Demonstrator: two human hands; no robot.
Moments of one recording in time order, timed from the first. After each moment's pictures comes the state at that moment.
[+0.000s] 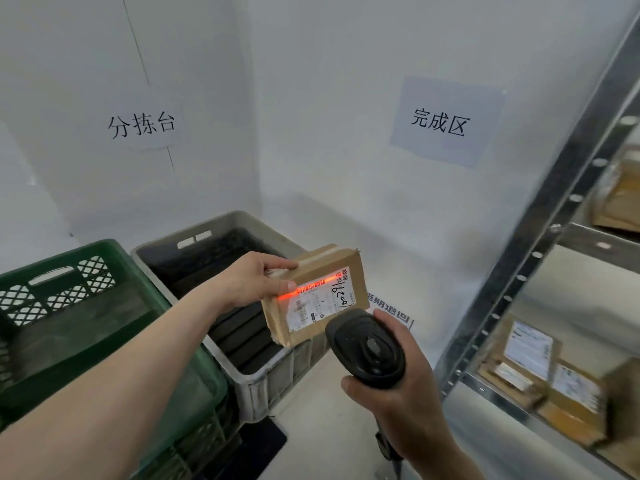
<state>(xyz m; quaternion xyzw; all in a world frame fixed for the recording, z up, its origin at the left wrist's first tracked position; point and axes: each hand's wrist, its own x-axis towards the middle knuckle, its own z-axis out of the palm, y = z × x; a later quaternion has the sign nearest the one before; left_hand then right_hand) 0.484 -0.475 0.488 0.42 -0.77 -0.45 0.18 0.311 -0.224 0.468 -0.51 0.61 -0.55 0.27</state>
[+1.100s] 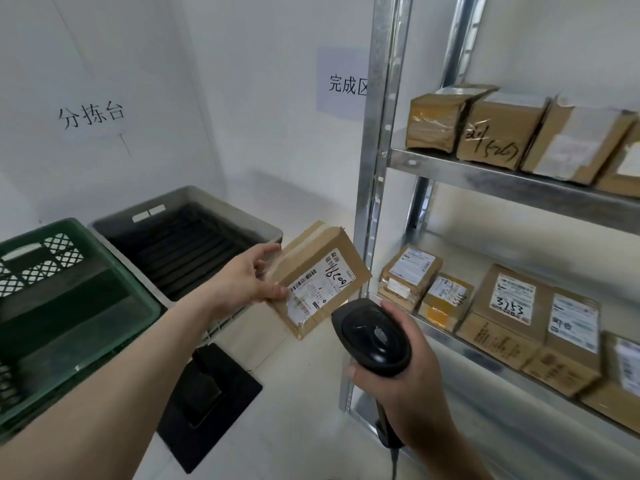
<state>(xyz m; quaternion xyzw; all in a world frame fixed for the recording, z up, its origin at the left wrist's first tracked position) 0.362 -0.228 0.487 0.42 -0.72 -0.51 0.19 0.194 0.013 0.449 -0.45 0.65 -0.56 0.24</state>
